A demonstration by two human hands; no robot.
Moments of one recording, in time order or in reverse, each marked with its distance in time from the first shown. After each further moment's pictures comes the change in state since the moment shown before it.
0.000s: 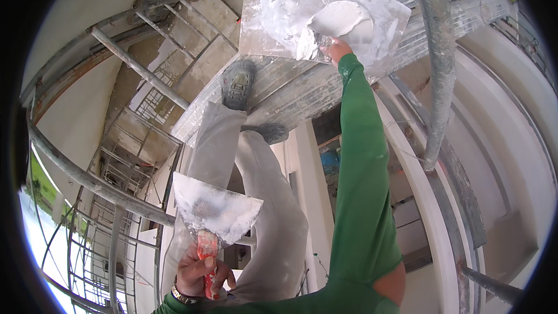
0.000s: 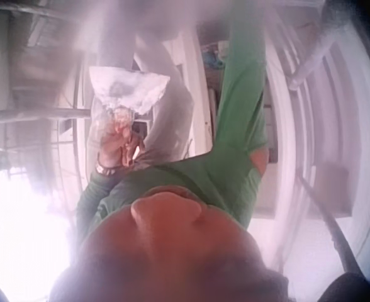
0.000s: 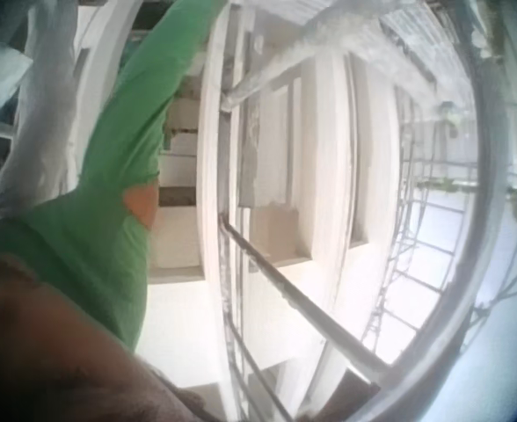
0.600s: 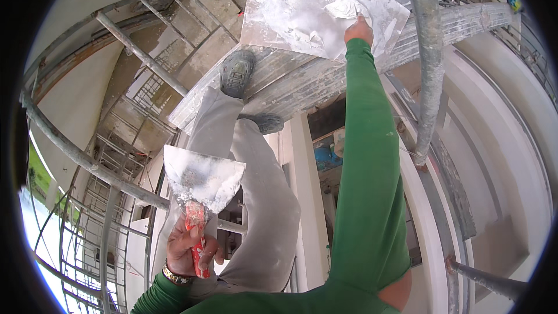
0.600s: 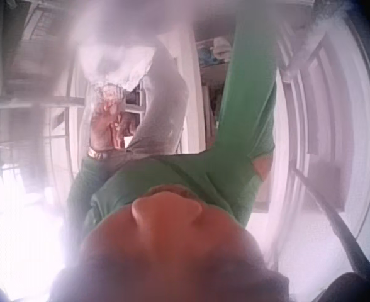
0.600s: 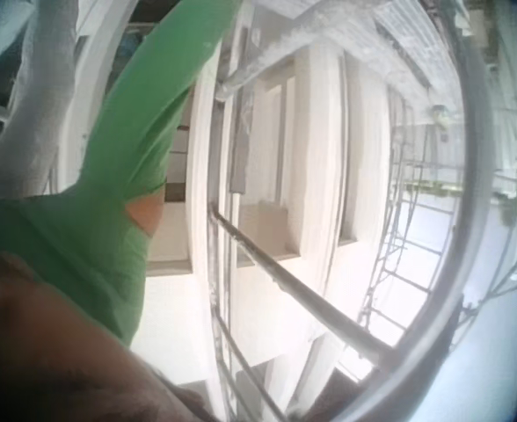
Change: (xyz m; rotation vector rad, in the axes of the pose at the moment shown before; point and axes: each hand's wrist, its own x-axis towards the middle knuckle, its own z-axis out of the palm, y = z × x) left_hand -0.002 -0.001 0.013 -0.062 0.105 0.122; right_hand -0.002 -0.043 -0.060 -0.554 0.672 0.024
